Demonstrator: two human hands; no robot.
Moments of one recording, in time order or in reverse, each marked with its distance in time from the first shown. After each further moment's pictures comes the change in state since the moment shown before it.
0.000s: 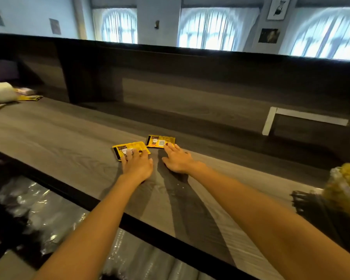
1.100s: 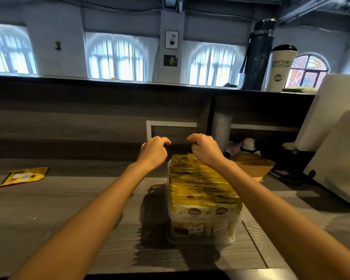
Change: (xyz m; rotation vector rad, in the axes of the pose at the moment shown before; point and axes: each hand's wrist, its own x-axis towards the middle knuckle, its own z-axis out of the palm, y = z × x) left_hand -0.141 0.353 -0.044 -0.513 0.035 0.763; right_hand -0.310 0.251 -0.146 0.104 0.672 0.420
